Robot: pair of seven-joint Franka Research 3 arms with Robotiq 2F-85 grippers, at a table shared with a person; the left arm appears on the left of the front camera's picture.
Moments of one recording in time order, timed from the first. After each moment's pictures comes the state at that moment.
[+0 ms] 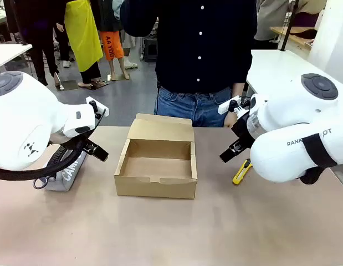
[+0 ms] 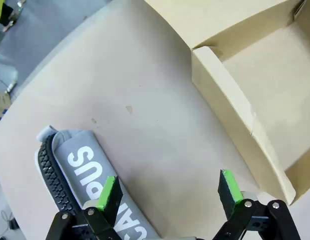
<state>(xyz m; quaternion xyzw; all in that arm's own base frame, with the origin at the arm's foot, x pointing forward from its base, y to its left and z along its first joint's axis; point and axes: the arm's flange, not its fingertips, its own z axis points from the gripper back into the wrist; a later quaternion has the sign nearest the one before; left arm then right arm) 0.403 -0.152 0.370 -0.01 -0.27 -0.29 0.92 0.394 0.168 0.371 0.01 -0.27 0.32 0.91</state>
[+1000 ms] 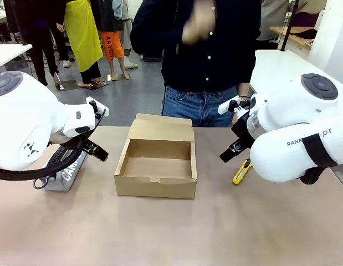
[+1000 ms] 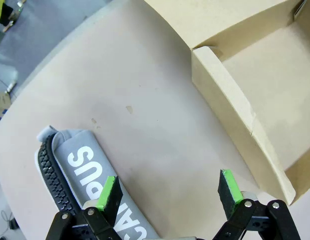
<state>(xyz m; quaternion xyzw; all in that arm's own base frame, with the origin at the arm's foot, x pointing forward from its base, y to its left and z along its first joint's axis) 0.403 -0.152 0.370 -0.01 -0.27 -0.29 0.92 0.394 0.168 0.371 0.01 -0.27 0.32 0.91</state>
